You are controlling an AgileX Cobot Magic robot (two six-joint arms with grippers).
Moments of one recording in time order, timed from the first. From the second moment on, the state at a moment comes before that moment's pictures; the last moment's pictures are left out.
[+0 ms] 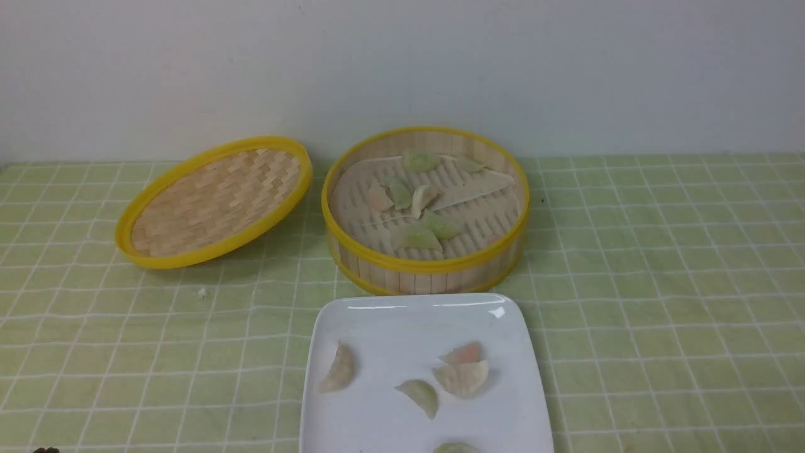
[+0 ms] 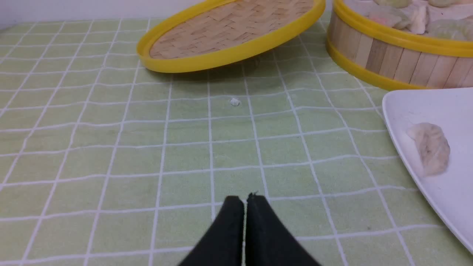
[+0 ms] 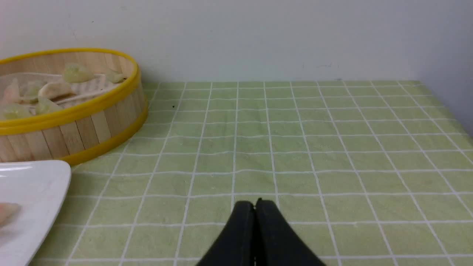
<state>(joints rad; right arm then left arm) 0.03 -0.02 0.03 -0.08 0.34 0.14 -0.06 -0.01 0.03 -0.06 0.38 -0.01</state>
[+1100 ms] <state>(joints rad) 0.03 -0.02 0.03 -0.08 0.34 0.14 -0.06 -0.01 0.03 -0.44 0.04 -0.13</state>
